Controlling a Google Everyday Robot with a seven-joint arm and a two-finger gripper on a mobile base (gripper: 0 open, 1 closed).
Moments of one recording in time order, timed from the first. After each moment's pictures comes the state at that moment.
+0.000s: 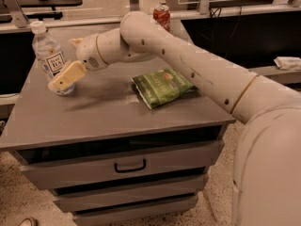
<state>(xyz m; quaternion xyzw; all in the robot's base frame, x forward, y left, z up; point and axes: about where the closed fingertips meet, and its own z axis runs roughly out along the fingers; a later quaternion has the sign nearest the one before) 0.636 0.253 0.896 -0.59 0.56 0.36 0.46</state>
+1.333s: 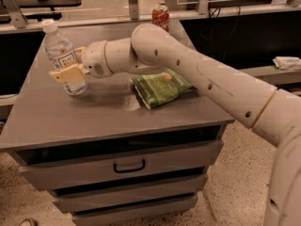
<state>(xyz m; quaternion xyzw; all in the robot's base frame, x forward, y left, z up) 0.608 0.238 0.905 -0.54 0.56 0.40 0.48</state>
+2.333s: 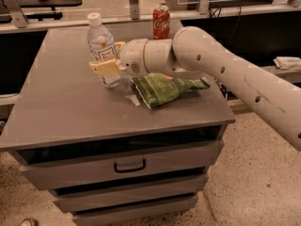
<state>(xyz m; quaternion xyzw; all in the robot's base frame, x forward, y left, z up) 0.629 0.133 0.914 -0.49 0.60 0.34 0.53</state>
